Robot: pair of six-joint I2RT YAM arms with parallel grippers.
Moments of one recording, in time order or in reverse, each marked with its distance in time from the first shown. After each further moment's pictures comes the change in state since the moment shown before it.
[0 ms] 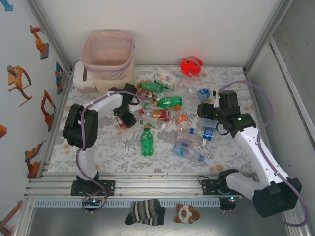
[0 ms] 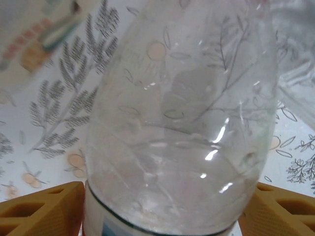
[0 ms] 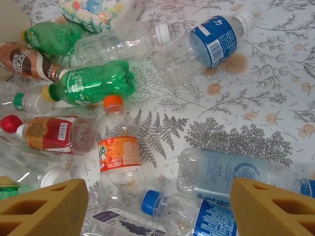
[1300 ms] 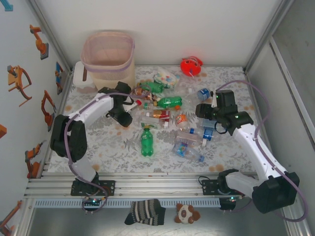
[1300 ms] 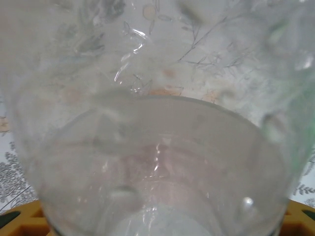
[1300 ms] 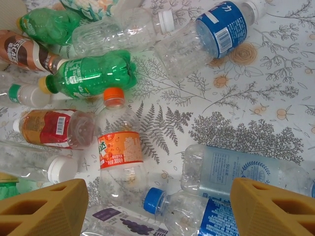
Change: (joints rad) left arm 0.013 -0.226 -0.064 -0.078 0.079 -0.151; right arm 0.006 0.045 0.000 0.008 -0.016 0.000
